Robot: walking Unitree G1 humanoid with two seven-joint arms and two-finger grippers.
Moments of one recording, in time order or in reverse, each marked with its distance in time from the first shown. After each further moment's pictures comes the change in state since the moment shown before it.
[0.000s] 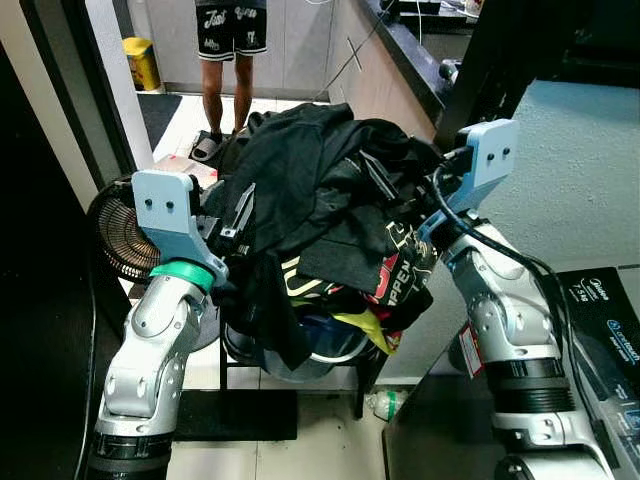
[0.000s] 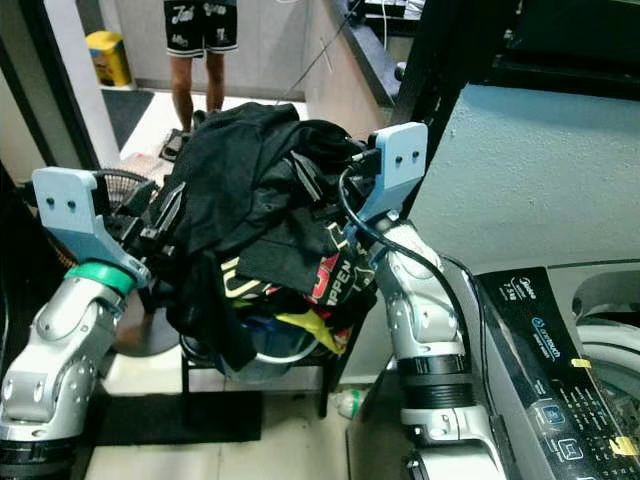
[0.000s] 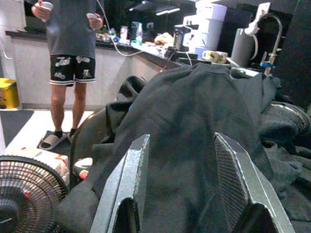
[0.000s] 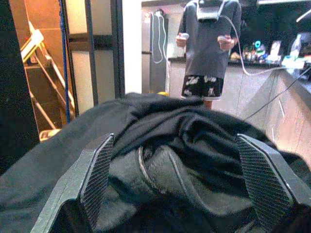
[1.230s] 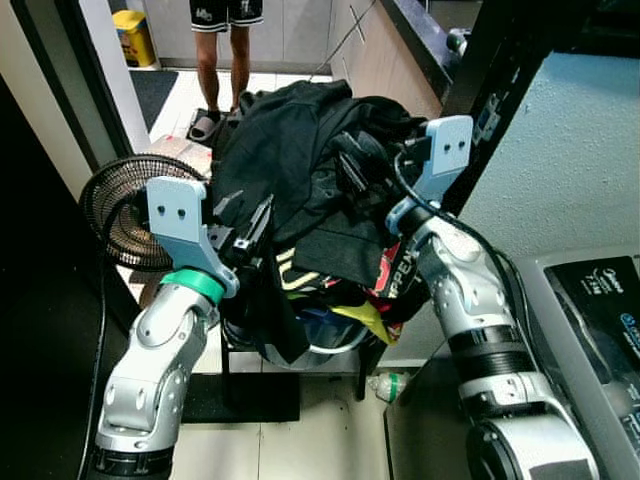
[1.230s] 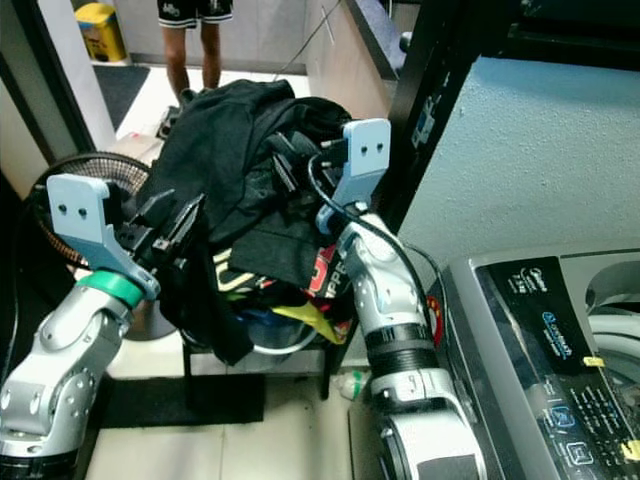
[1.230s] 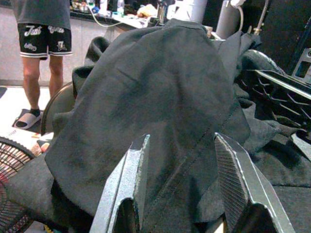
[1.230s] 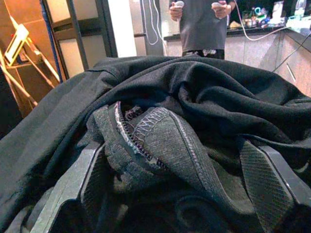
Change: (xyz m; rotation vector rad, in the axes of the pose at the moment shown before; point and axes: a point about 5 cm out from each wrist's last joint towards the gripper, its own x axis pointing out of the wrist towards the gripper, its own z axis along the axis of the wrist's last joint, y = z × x) left arm -0.006 -0.014 -0.001 -0.044 0.043 -0.069; right arm 0.038 0.011 -0.014 0.079 0.025 -0.033
